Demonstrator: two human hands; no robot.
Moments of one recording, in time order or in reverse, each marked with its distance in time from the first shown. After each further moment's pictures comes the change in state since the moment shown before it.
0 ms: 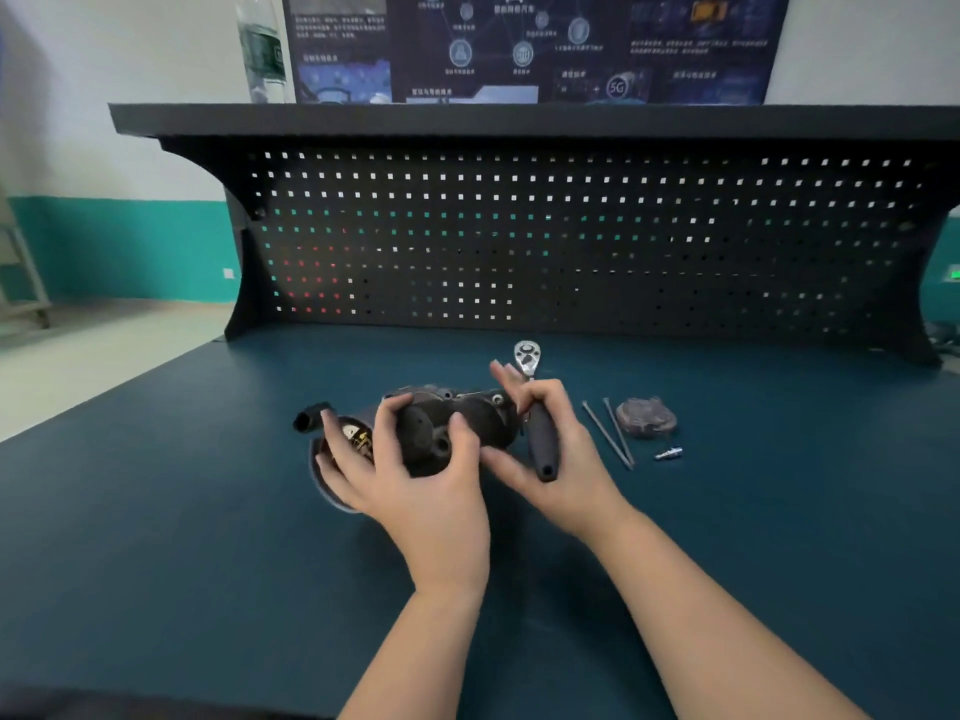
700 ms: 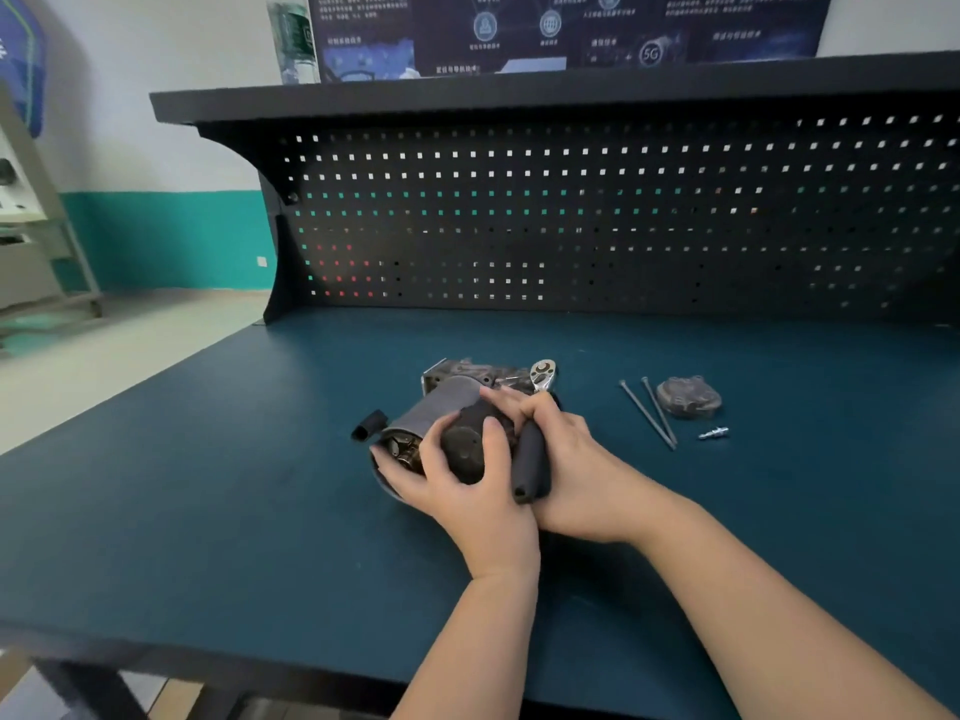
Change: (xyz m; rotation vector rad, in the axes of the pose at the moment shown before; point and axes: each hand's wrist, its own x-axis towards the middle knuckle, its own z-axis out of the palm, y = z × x) left_hand -0.012 -0.033 0.007 -0.271 0.029 -0.125; right_hand -0.002 -0.007 0.011 -0.373 -0.372 0.194
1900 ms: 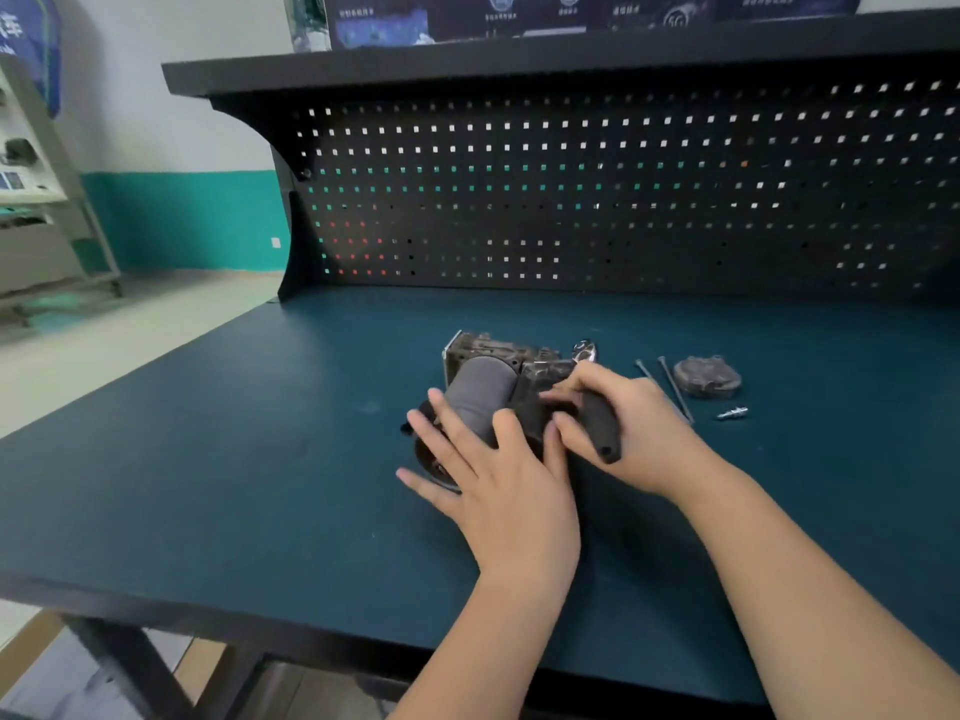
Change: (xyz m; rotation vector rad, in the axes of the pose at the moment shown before) left_hand -0.019 0.015 -0.015 1.237 -0.357 0.210; right_hand -0.007 0.010 -0.020 -0.025 0.299 -0.071
